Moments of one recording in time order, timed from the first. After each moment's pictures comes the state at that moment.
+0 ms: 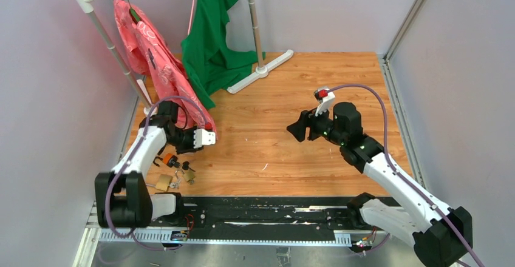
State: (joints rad) left arm 0.02 1.30 0.79 -0.86 0.49 1.53; right arm 0.52 0.92 0.71 -0.13 -0.27 0.23
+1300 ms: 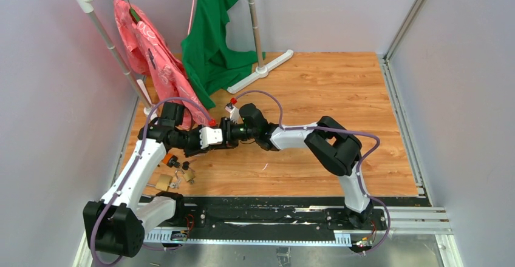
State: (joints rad) left arm -0.14 1.04 0.80 -0.89 0.57 1.20; right arm 0.93 2.05 1.22 0.52 -0.60 1.08
